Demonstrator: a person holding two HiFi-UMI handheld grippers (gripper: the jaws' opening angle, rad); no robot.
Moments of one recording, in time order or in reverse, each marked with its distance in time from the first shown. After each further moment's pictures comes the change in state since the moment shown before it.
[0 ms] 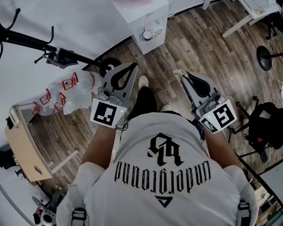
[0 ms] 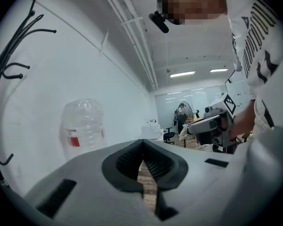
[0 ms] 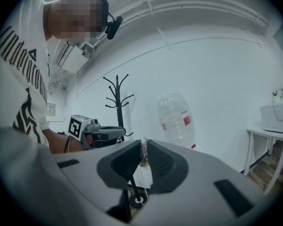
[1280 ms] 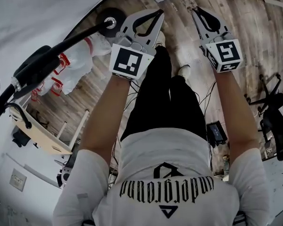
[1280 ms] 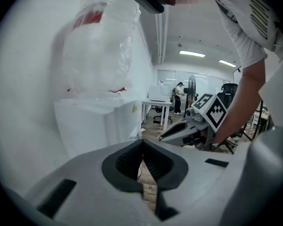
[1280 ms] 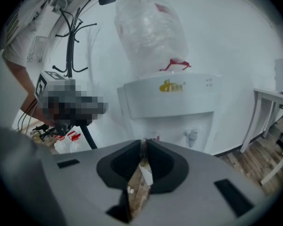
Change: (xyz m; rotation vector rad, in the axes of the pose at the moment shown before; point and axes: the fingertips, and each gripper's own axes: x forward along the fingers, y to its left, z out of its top) left arm 0.201 0.194 -0.376 -0.109 0.268 -0.124; right arm 0.318 -0.227 -0.375 0.032 0.421 -0.128
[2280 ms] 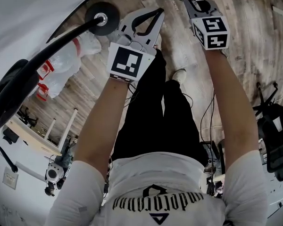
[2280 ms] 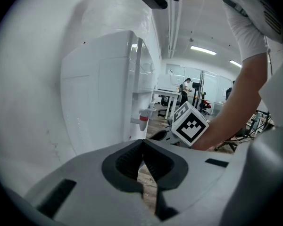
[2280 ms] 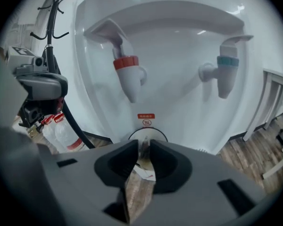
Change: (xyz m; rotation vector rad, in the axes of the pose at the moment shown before) left arm 0.057 0.031 -0.118 -0.092 0.070 0.033; right arm 0.149 -0.051 -0.124 0.005 0.213 -0.036
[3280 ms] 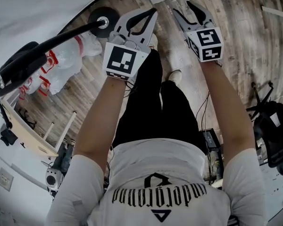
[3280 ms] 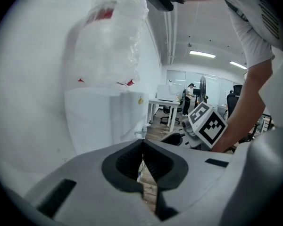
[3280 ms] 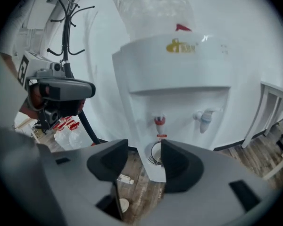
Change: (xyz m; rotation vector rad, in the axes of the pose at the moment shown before) left arm -0.059 -0.028 0.076 0.024 -0.083 0.064; right arm -0.105 0.051 0.050 -0.036 -0.079 0.038
